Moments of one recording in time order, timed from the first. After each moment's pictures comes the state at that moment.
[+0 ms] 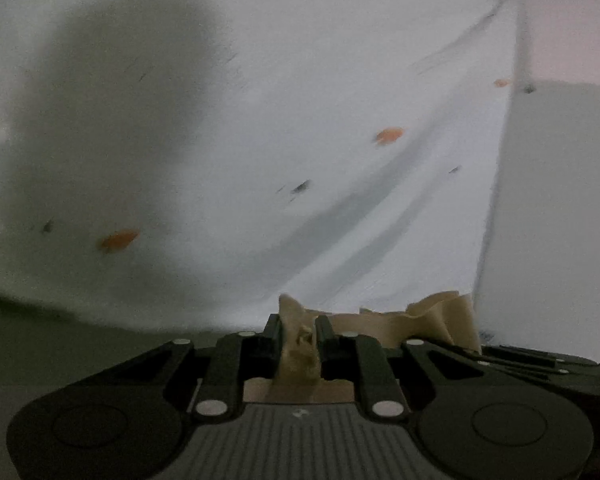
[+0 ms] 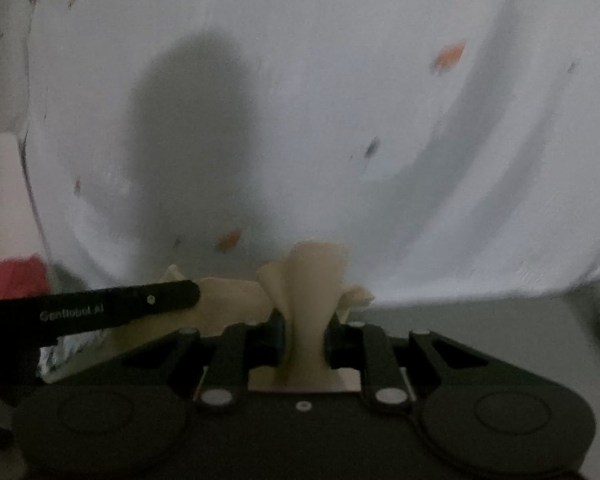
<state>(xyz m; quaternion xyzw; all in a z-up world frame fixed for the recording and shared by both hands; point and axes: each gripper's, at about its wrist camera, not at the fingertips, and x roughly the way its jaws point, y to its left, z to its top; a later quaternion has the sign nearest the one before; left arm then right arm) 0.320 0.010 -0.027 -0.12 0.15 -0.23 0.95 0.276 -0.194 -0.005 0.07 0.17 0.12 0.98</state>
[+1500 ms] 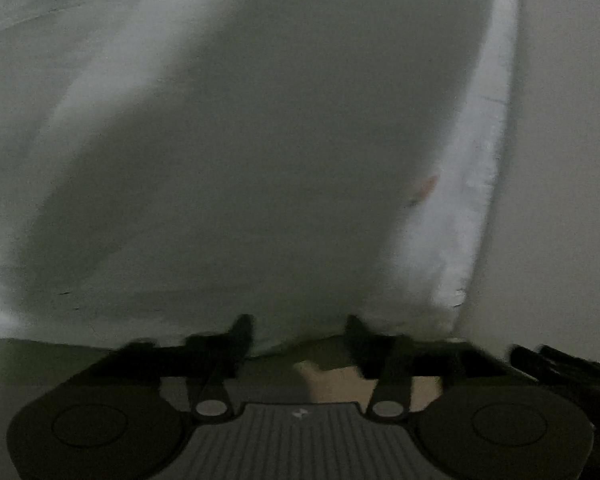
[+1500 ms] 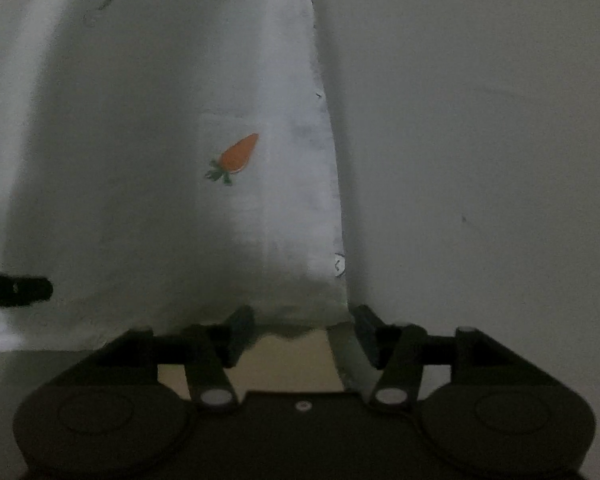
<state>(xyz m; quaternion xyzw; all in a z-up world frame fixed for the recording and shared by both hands) 0.588 -0.498 -0.068 -0.07 0.28 -0.15 0.94 0.506 -0.750 -0.107 0.08 0.22 -0.07 0.97</state>
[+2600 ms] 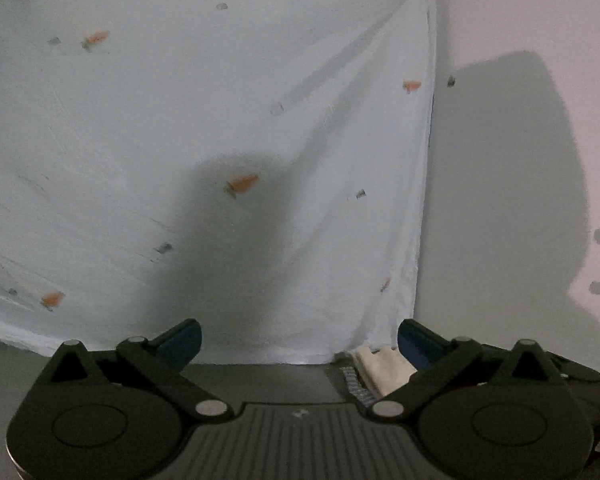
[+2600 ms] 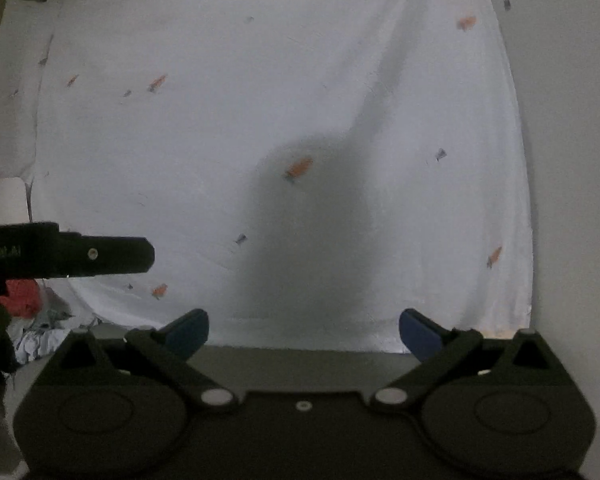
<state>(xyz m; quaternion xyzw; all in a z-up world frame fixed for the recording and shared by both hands) 0.185 -0.200 0.087 -0.05 0.11 -0.17 0.98 0.180 -0.413 0.031 0.04 0.10 0.10 0.99</state>
